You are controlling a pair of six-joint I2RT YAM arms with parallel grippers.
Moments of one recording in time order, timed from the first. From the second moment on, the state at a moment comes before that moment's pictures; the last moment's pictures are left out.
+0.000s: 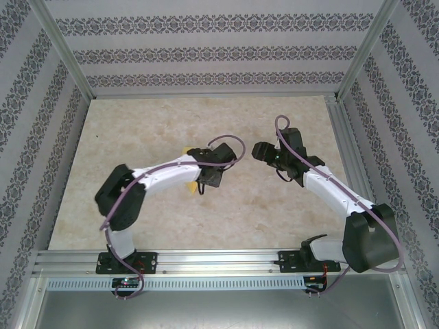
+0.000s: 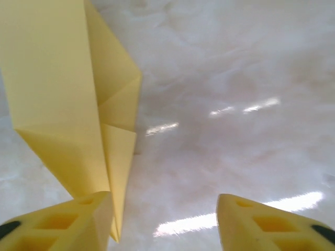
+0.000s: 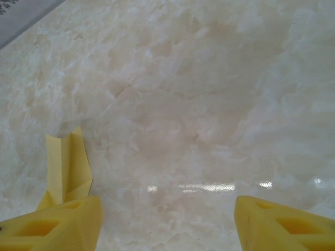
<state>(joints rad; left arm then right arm) -0.84 1.78 1.31 -0.76 -0.26 -0.56 0.32 1.31 0.83 -0.27 -0.14 0.60</state>
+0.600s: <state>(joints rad) -0.29 1.24 0.68 -0.48 0.13 -0.71 0.76 1.91 1.42 -0.52 -0.05 0.26</state>
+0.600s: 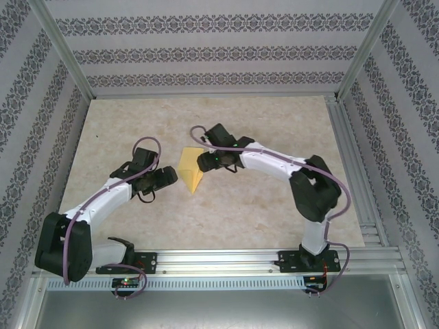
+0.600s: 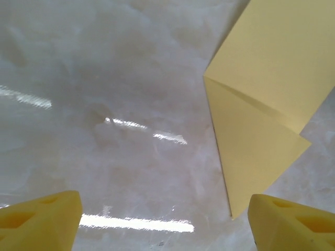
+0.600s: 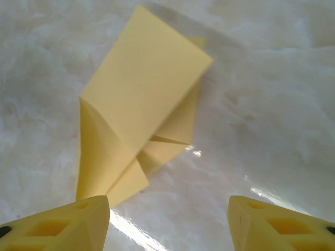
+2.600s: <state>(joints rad) -0.24 1.71 0.70 0.08 0.60 -0.74 0.76 2.21 1.67 -0.71 -0.01 0.01</state>
